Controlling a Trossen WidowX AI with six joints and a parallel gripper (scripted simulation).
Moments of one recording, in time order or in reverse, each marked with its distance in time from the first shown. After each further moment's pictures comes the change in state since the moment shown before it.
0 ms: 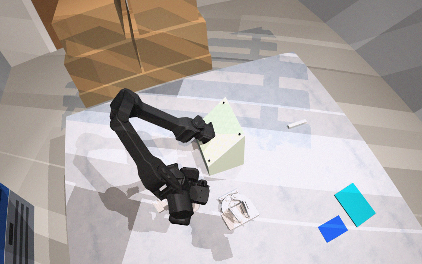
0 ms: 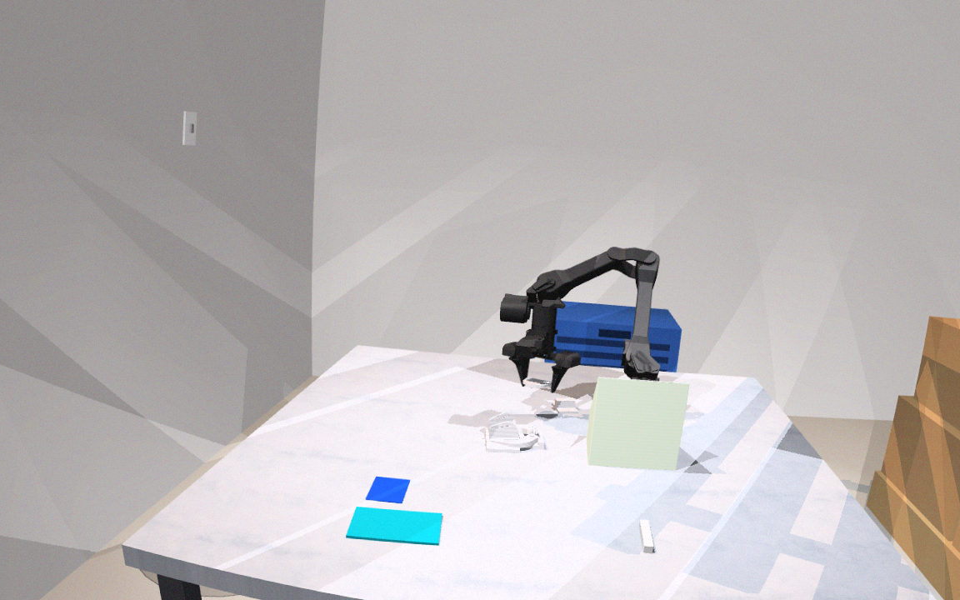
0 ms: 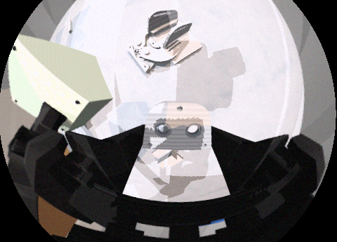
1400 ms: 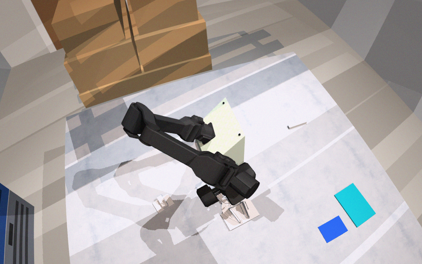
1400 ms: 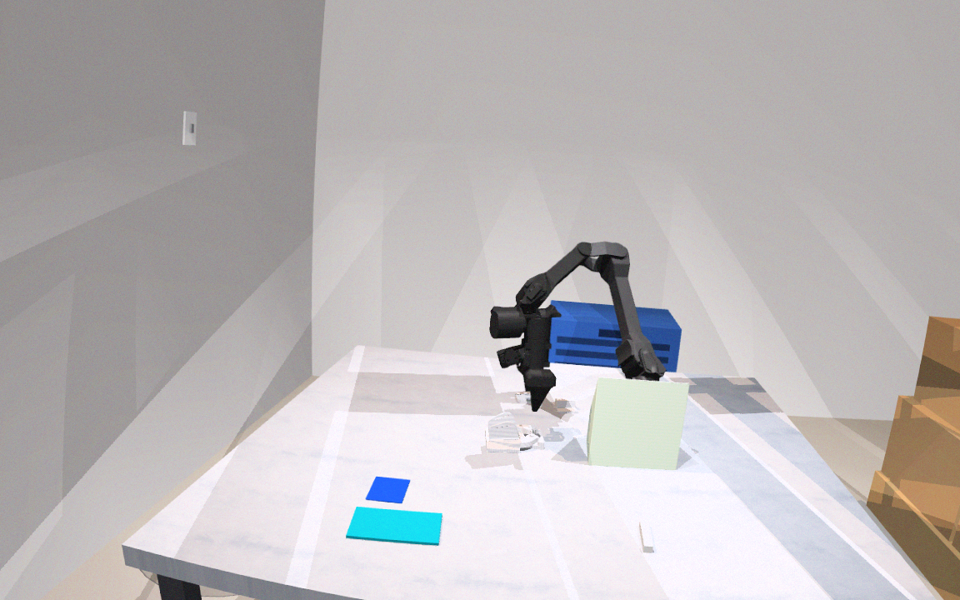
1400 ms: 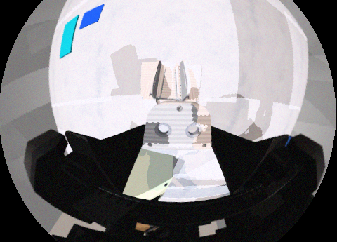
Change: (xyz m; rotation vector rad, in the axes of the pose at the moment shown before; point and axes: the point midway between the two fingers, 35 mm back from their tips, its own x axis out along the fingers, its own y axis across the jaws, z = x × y) arm 0.004 0.054 0.123 0.878 0.038 -0.041
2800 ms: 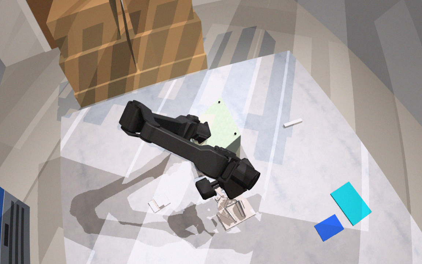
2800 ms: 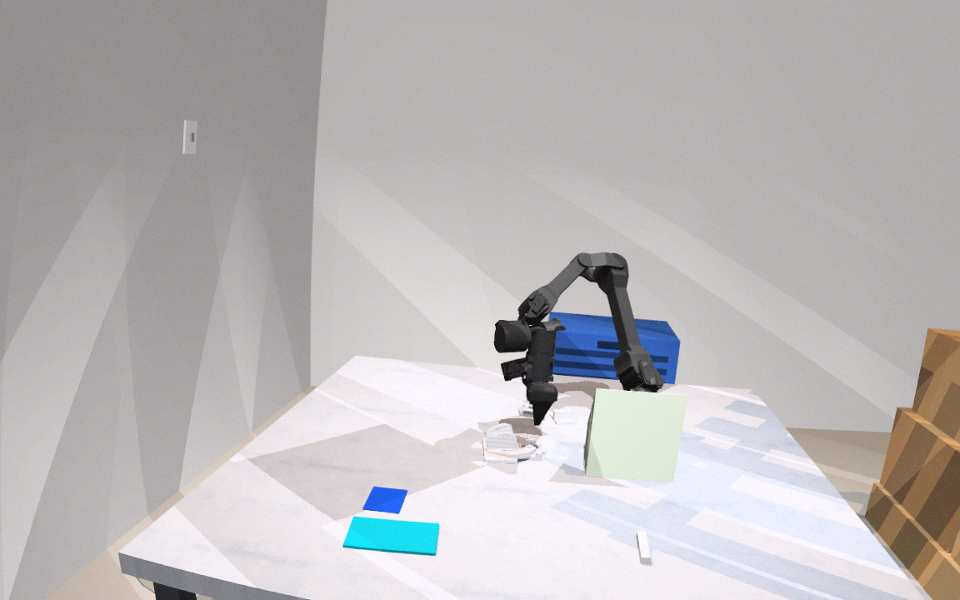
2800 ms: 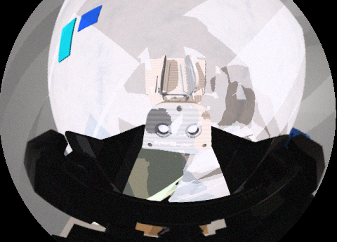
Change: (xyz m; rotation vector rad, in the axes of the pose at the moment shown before) arm 0.000 0.016 -0.010 0.061 -0.003 -0.014
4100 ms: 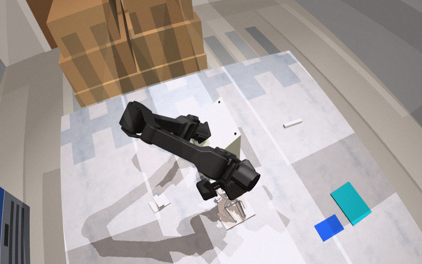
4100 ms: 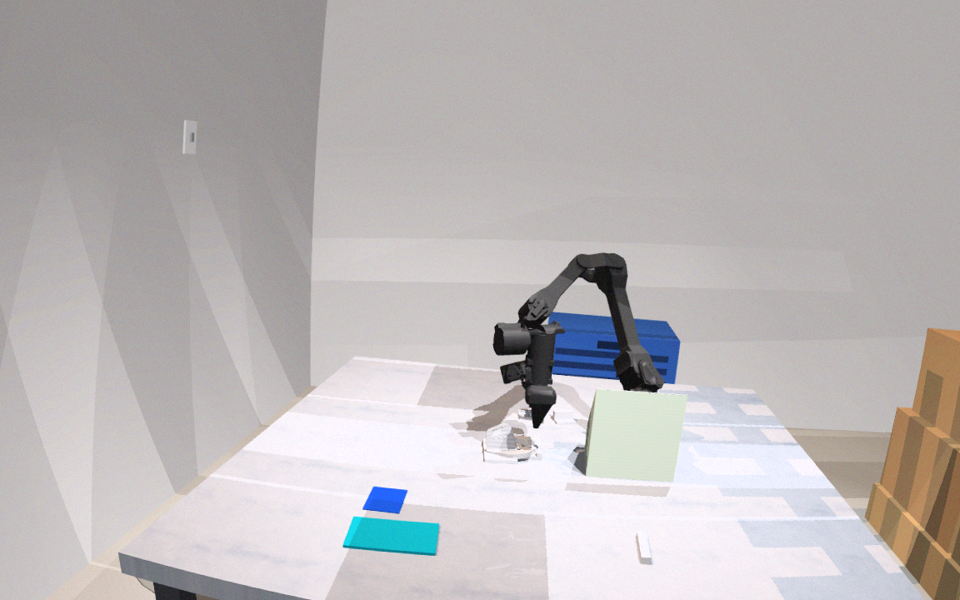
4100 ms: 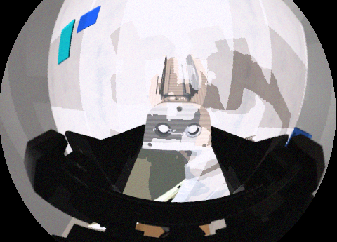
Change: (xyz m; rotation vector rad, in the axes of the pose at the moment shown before) arm 0.007 0.002 0.001 0.013 -0.004 0.007
